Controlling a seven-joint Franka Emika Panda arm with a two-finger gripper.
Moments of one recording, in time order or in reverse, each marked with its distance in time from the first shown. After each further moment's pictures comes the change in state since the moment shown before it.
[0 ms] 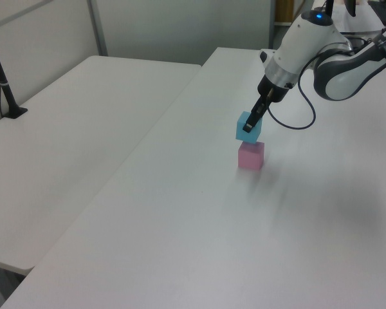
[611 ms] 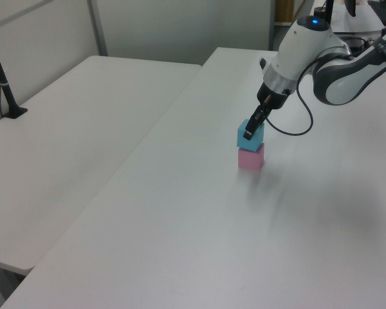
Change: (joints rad) arm 0.002 0.013 0.033 0.005 0.000 -0.040 0.110
